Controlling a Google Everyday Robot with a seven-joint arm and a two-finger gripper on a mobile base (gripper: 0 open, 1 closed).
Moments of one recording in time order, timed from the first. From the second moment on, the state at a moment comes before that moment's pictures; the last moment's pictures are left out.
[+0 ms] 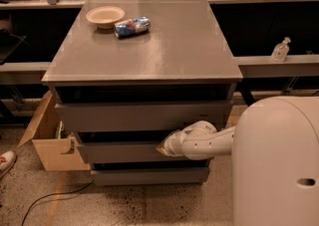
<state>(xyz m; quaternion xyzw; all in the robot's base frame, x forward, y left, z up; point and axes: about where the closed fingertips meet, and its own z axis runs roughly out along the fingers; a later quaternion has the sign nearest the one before) 0.635 -0.022 0.455 -0.47 0.81 0.08 0.33</state>
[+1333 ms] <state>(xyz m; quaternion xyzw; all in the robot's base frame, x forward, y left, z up) 0.635 -0.022 0.455 -0.47 0.81 0.08 0.33</state>
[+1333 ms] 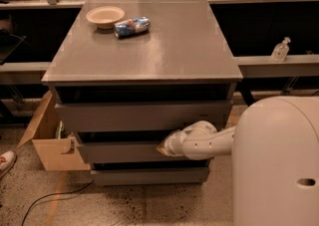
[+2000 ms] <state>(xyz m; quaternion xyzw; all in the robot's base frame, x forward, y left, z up) 0.635 -0.021 0.454 -0.47 0.81 0.08 0.32</state>
